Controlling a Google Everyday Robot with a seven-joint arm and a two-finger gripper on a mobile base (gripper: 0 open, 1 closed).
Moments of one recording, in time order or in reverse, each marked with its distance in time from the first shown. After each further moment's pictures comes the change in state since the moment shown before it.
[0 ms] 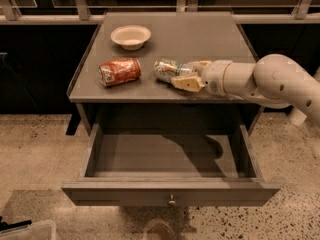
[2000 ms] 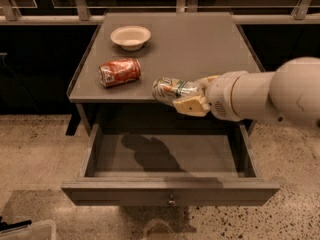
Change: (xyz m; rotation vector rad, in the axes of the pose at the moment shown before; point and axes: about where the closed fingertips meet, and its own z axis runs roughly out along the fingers) arm -0.022 0.108 -0.099 0.117 0.233 -0.023
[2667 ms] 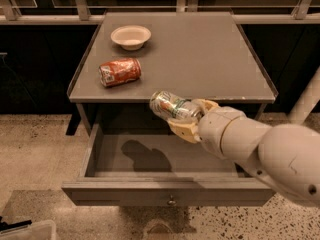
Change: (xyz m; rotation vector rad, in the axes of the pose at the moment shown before) arm 0.034 0.033 -0.003 0.144 -0.127 0.042
